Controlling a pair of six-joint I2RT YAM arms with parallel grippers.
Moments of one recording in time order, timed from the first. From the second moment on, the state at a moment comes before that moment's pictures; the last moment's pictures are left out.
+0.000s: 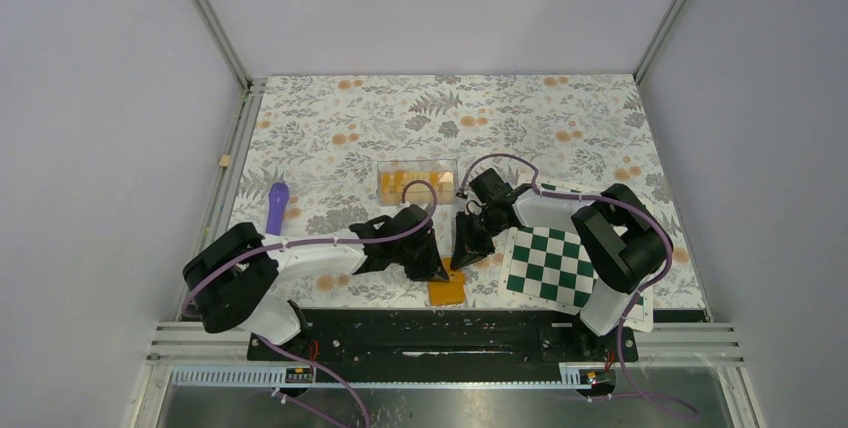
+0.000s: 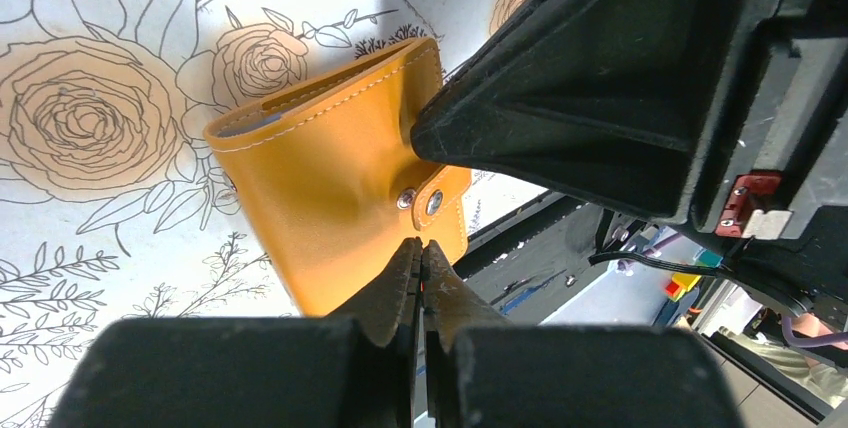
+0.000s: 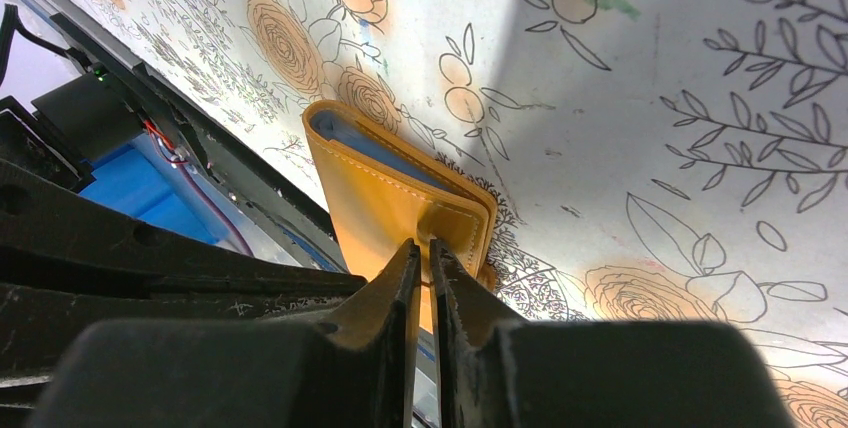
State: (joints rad) left arm -0.98 1.47 0.69 -0.13 0.21 -1.08; right arm 0.64 1.74 0.86 -0.38 -0.61 0.59
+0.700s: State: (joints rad) left arm -0.95 1.47 0.60 0.01 0.23 -1.14; right arm 0.64 1.74 0.86 -0.38 -0.61 0.59
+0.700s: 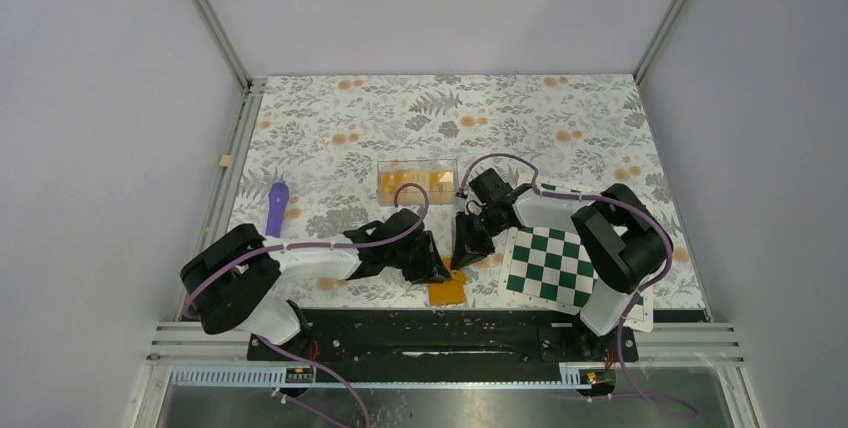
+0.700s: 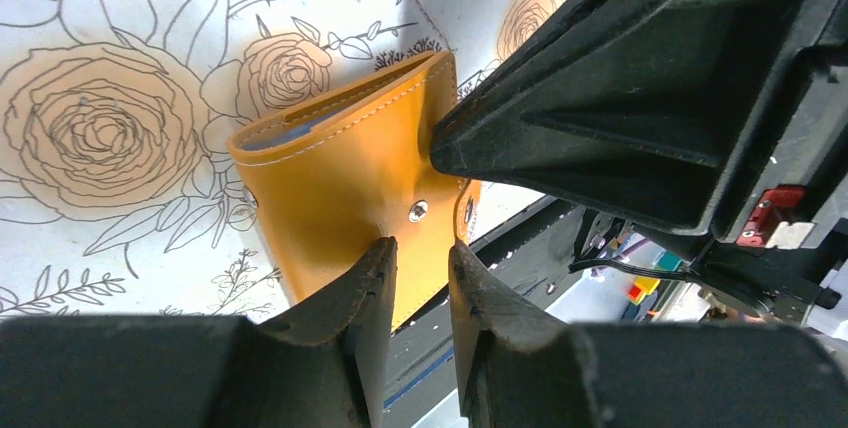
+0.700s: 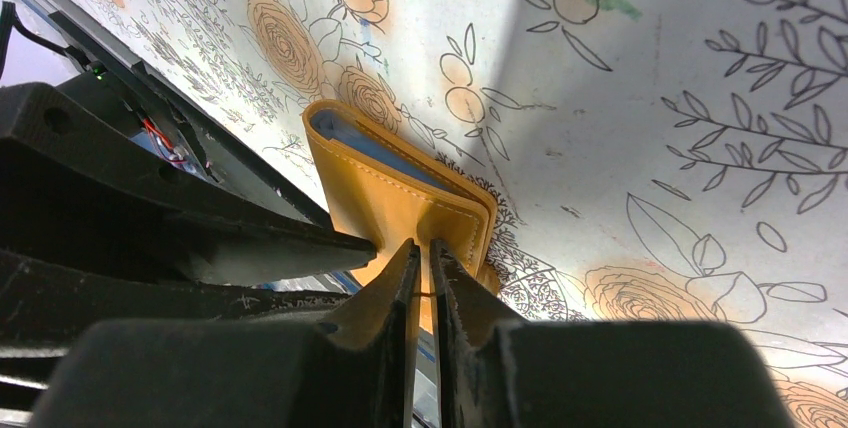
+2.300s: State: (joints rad) left arm -0.94 1.48 0.61 0.05 0.25 -1.12; right arm 0.64 1.74 0.86 -0.38 -0.61 0.58
